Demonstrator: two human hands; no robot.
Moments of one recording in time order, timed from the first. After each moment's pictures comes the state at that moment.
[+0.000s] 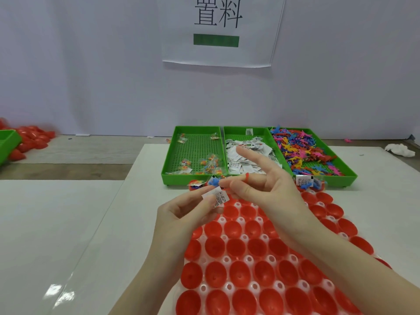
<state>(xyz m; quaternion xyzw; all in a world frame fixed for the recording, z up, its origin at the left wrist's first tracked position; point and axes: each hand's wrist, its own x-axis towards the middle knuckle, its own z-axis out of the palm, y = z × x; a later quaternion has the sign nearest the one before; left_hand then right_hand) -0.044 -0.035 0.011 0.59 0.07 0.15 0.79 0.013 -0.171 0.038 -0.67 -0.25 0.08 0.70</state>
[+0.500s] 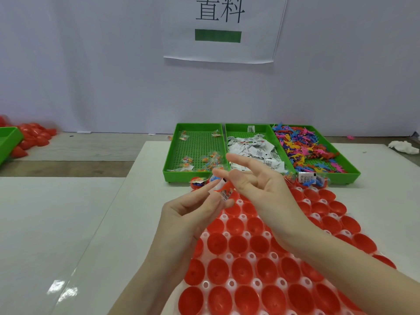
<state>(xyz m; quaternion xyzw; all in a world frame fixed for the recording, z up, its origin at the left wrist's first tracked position) -0.048 -0.037 0.015 0.53 0.02 0.10 0.84 0.009 -0.159 0.036 -0.68 -0.23 0.09 0.69</state>
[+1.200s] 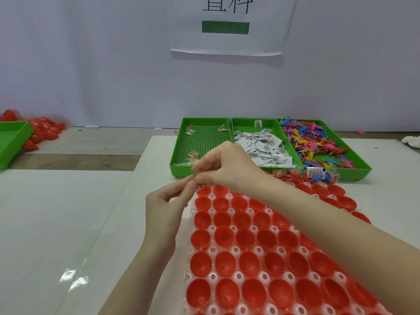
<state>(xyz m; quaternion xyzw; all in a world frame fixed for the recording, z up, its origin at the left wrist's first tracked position) -0.031 -0.004 -0.012 0.66 0.12 0.26 0.69 0.054 -0.108 0.044 -0.84 -0.35 0.06 0.41</state>
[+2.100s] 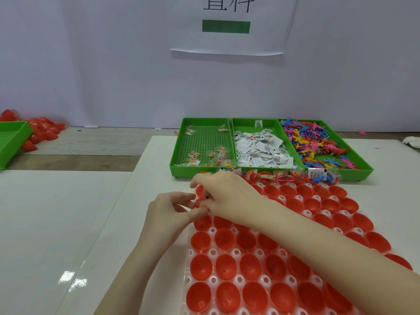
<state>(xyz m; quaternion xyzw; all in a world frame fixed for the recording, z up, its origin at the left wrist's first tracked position) -0.023 0.017 -0.030 0.84 0.17 0.14 0.50 0.044 -0.108 0.013 -0.89 -0.44 -0.01 0.14</state>
